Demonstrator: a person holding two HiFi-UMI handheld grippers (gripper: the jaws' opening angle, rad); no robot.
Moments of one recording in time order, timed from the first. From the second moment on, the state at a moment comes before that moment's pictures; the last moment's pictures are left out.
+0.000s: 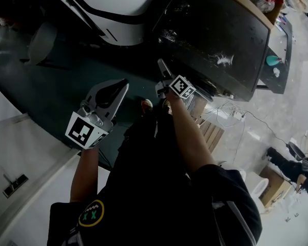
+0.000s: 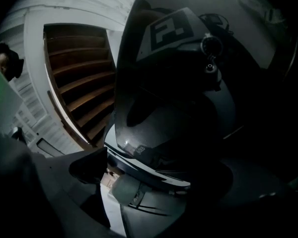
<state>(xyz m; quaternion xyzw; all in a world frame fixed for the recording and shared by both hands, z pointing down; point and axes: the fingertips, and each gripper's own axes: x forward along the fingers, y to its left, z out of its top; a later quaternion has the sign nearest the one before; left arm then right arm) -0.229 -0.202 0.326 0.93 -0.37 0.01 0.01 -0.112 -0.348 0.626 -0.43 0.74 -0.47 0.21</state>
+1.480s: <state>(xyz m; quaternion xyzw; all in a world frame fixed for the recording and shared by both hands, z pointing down) -0.209 -0.262 0.379 0.95 -0.31 0.05 0.04 -0.116 -0.339 0.621 -0.30 0.81 -0.43 0.26</state>
